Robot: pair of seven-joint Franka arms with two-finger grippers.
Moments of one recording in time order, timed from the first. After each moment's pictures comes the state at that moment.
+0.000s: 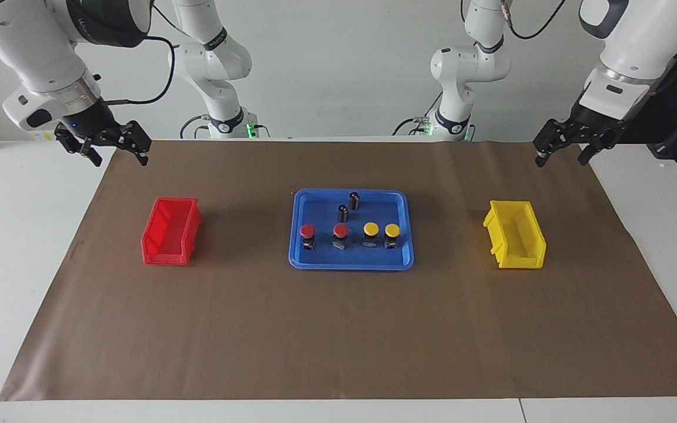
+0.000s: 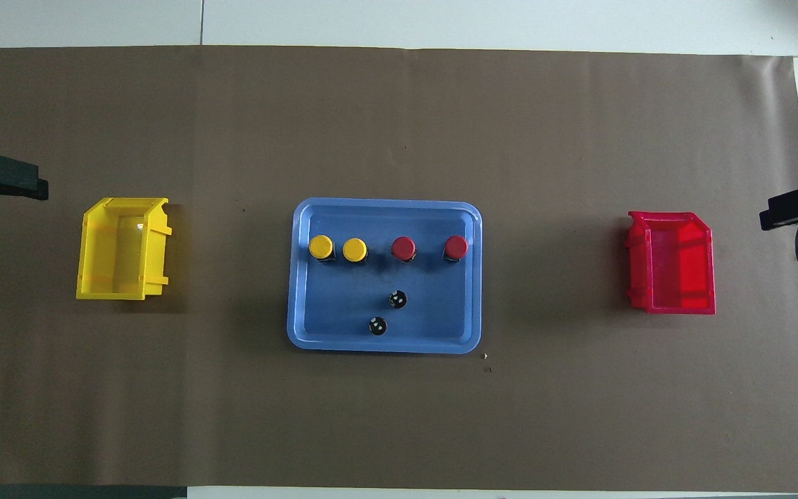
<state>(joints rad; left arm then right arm) -0.08 -0.04 0.00 -1.59 -0.02 1.61 -0.06 -0.03 -0.03 -0.07 -1.63 -0.01 1.55 -0.10</state>
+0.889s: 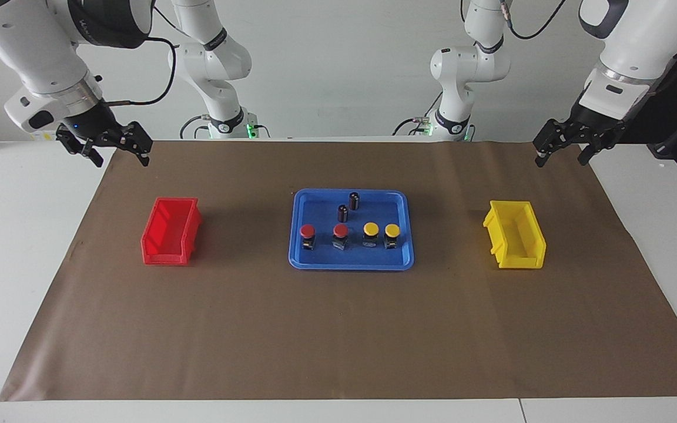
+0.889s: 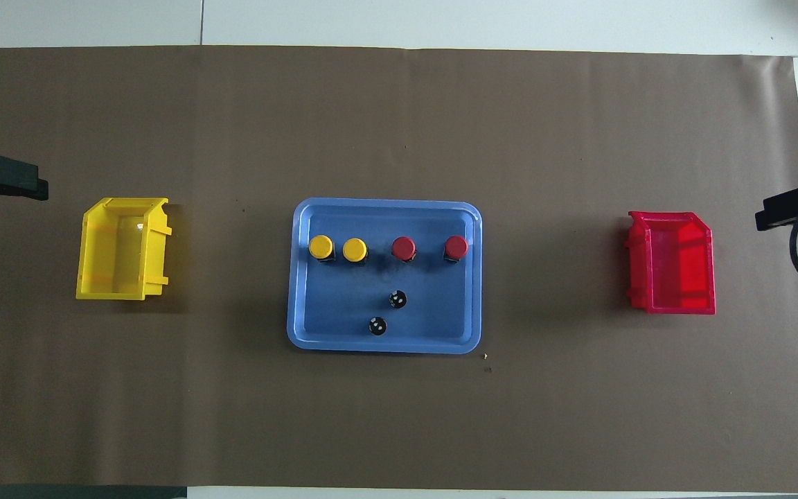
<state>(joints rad) -0.08 -0.04 0.00 -1.59 -0.02 1.61 -0.06 -0.01 -0.02 -0.07 -1.63 -0.01 1.55 -0.11</state>
